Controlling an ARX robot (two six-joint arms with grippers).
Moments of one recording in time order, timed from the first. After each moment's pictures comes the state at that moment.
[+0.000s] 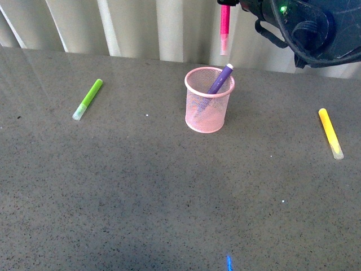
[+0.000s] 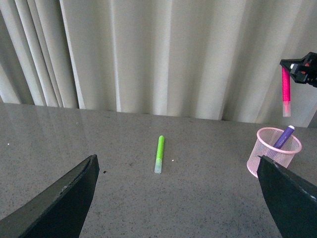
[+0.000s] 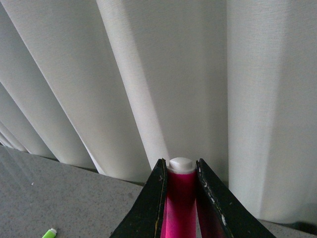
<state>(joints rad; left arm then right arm) 0.00 0.00 0.01 0.00 0.00 0.00 0.32 2.28 1.33 0.95 -0.04 0.21</state>
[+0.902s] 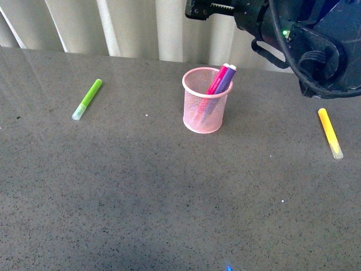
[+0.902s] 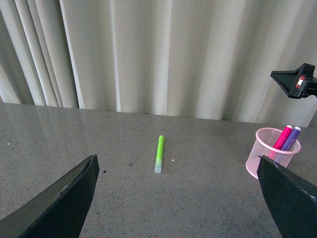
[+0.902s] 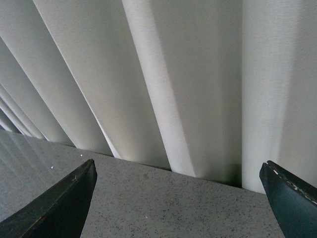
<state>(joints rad) 0.00 0.00 0.01 0.00 0.00 0.00 0.34 2.23 1.19 1.03 -0.05 0.23</state>
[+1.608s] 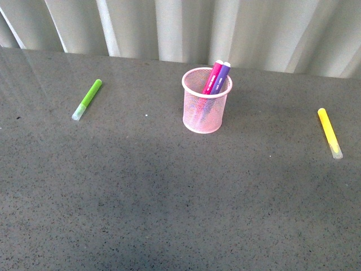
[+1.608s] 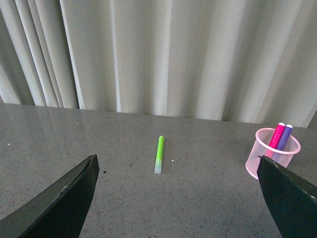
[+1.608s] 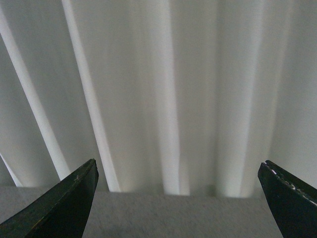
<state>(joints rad) 0.00 0.00 0.01 0.00 0.00 0.00 -0.14 1.33 0.29 1.13 -0.15 0.11</state>
